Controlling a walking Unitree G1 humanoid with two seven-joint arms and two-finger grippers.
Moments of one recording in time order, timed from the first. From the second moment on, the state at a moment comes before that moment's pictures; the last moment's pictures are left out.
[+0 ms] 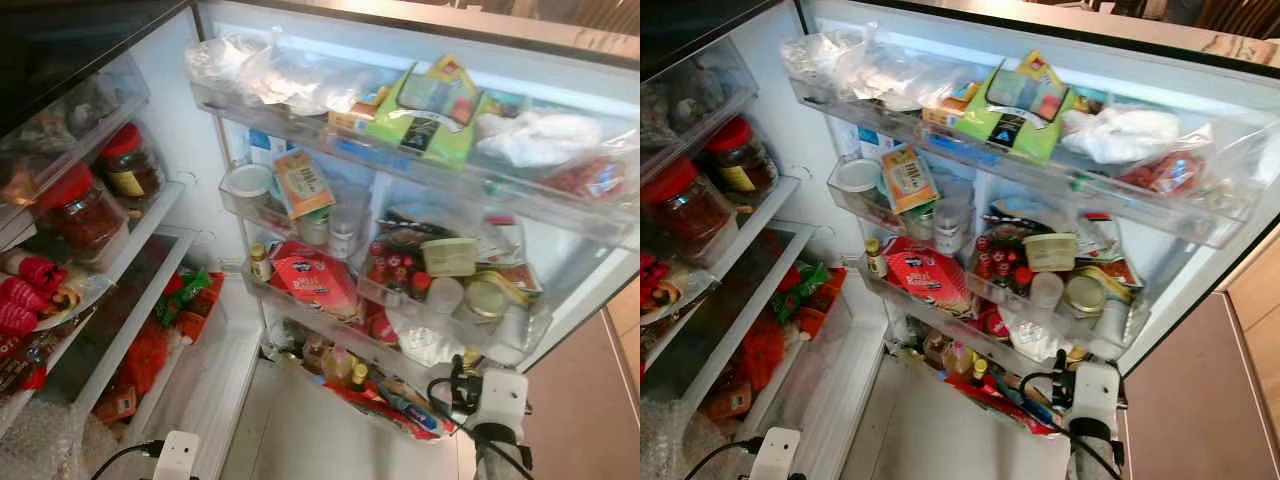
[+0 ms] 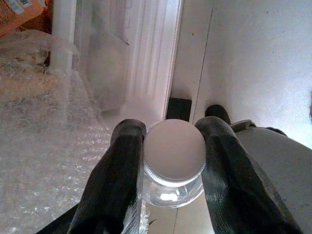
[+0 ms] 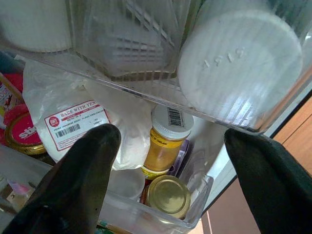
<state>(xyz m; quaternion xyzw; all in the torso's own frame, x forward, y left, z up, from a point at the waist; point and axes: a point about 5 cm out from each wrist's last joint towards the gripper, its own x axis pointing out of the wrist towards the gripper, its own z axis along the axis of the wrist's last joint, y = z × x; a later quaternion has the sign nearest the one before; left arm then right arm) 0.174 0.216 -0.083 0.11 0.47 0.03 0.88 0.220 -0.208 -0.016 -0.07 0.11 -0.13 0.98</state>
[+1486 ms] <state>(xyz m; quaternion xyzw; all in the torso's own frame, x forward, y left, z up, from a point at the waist) 0.176 0.216 -0.082 0.11 0.46 0.03 0.88 0.255 -0.265 0.008 -0.05 0.13 -0.20 0.97</state>
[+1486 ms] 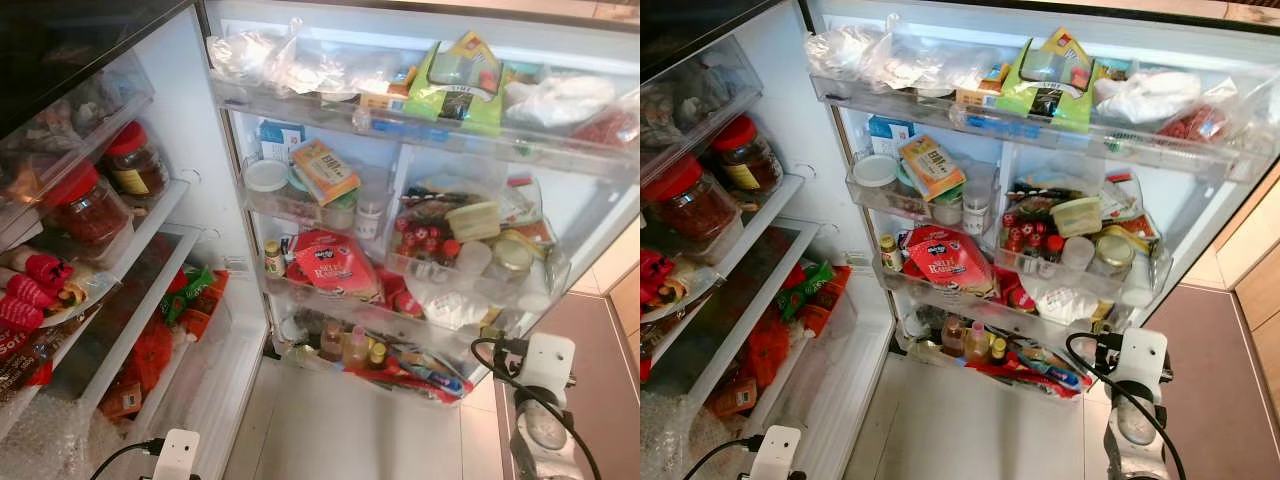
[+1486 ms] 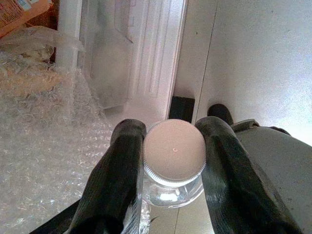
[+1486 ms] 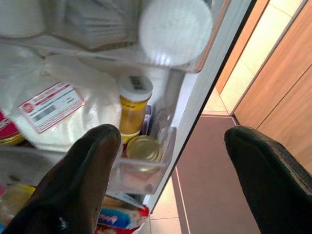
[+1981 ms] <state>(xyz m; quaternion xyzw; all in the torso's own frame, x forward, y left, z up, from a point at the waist) 0.176 0.216 -0.082 0.11 0.46 0.03 0.88 0.262 -0.253 0.015 -0.05 0.09 -0.18 0.98</state>
